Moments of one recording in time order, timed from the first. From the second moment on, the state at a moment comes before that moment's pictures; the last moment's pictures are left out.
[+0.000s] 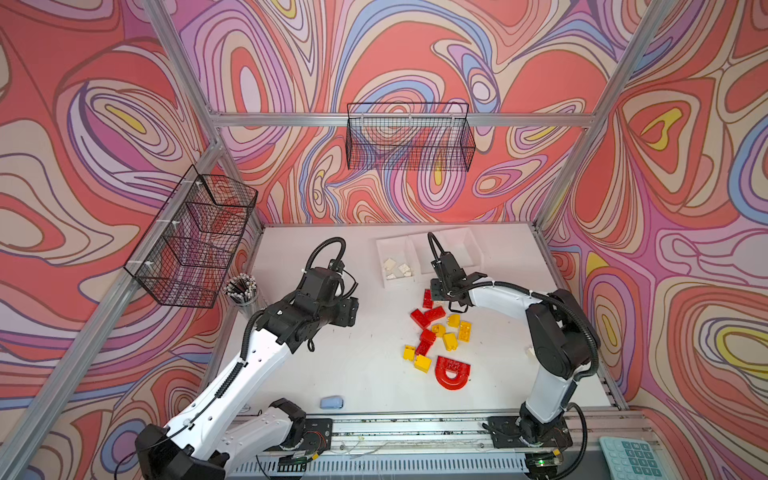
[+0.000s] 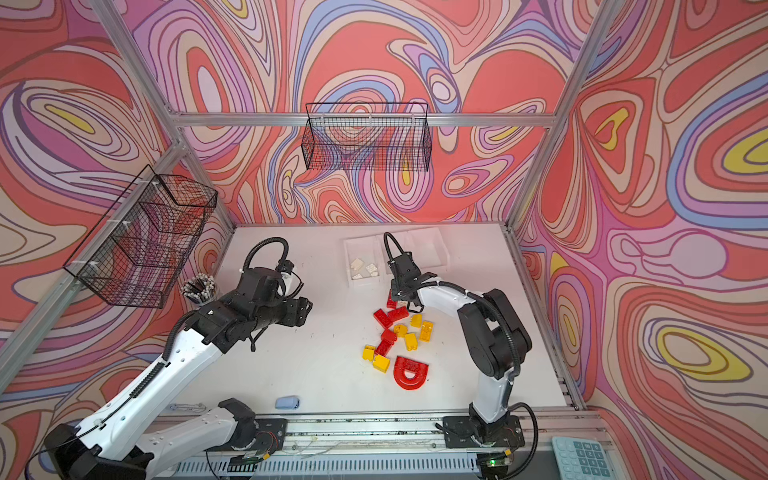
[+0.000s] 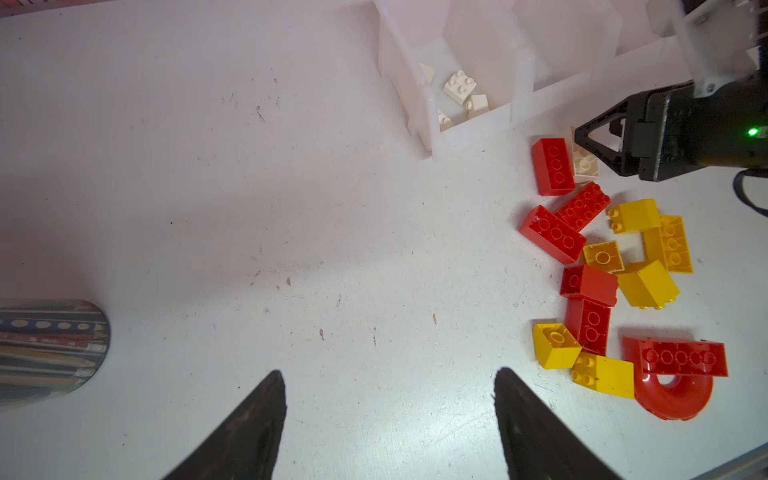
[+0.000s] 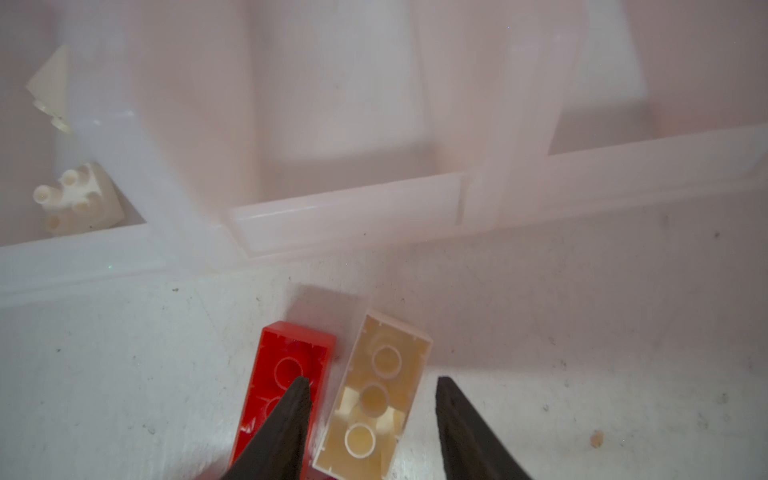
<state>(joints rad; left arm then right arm) -0.51 1.04 1.03 -0.82 -0.12 -0.26 0.50 1.84 1.17 -0.34 0.23 0.43</state>
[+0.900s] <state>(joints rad) -0.51 1.05 1.03 -0.82 -0.12 -0.26 0.50 1.92 1.17 -0.35 0.24 0.42</state>
